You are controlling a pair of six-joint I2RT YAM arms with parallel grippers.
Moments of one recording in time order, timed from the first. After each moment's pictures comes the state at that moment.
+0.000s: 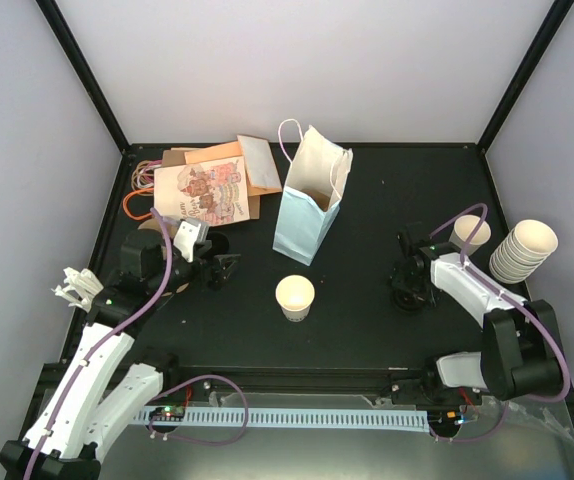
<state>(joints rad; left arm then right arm) -0.27 0.67 0.73 -0.55 0.45 -0.15 0.25 1.32 0.73 -0.81 0.15 0.69</state>
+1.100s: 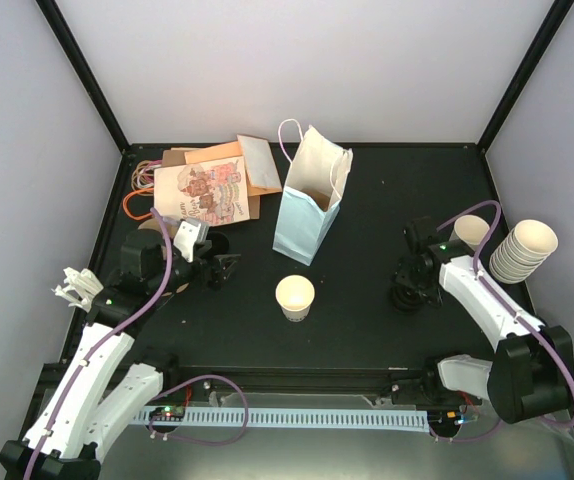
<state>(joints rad) -0.27 0.67 0.73 -0.55 0.45 -0.15 0.25 1.22 0.79 -0.93 0.13 0.68</state>
